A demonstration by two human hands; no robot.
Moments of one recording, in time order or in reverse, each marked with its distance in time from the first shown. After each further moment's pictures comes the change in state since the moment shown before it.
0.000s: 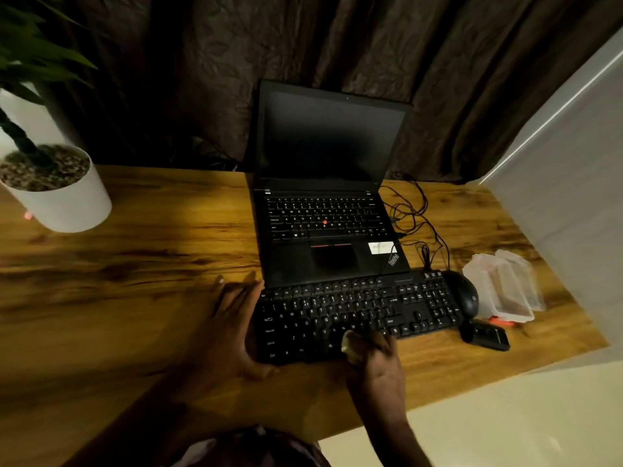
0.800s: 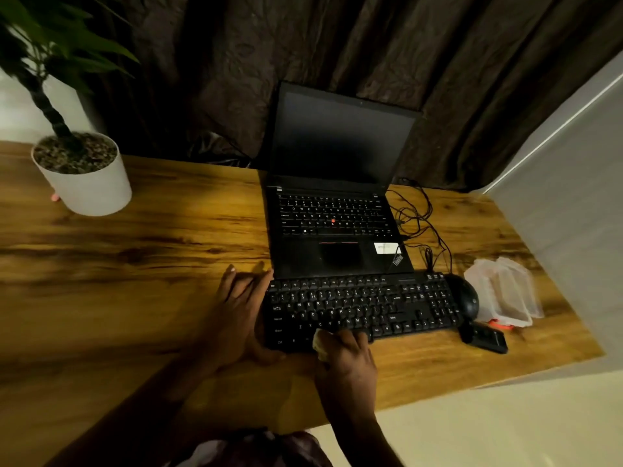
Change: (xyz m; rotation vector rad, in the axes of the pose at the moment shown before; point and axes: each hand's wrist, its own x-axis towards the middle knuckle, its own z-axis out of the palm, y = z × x) left_hand 0.000 -0.003 0.005 0.038 0.093 0.028; right_hand -0.017 -0.048 0.018 -0.104 0.001 -0.120
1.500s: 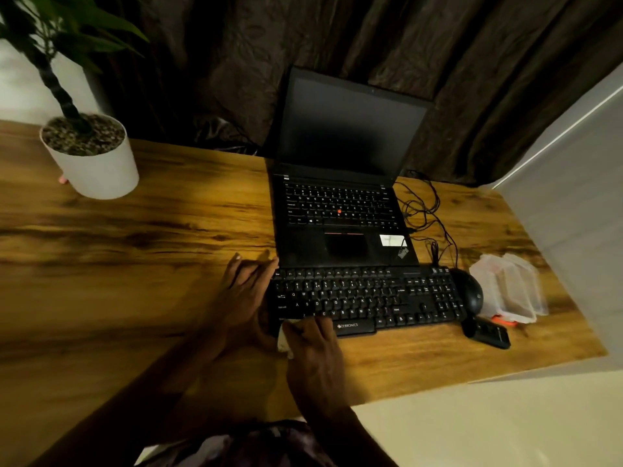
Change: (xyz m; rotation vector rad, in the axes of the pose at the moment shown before) left_hand 0.007 -0.014 0.018 0.056 0.046 -0.006; right_hand -0.003 -0.032 0.019 0.044 0.028 -0.266
